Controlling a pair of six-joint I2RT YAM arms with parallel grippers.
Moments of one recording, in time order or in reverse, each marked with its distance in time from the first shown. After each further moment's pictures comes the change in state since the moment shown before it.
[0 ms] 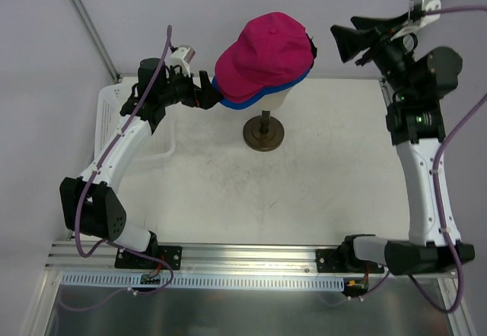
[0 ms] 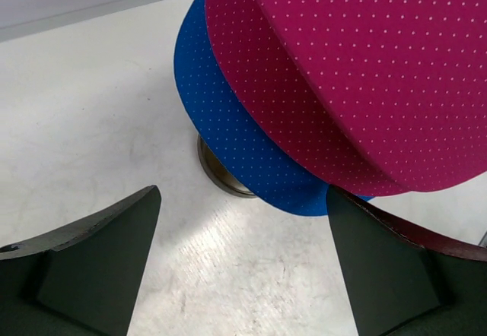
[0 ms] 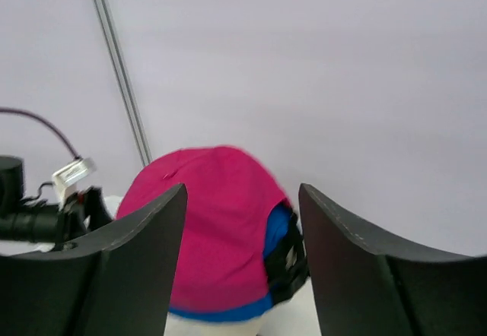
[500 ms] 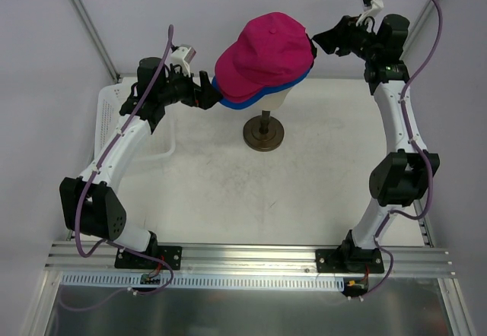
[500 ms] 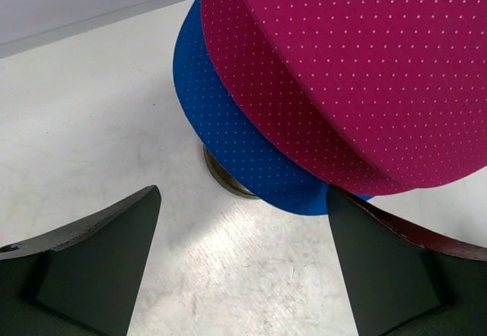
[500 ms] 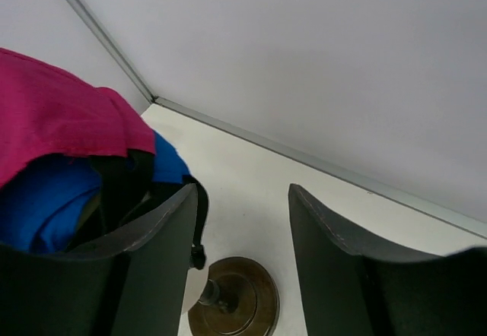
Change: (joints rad) left arm 0.006 0.004 0.011 0.000 0.010 0.051; right arm -0.108 0.618 0.359 -0.170 -0.211 0.024
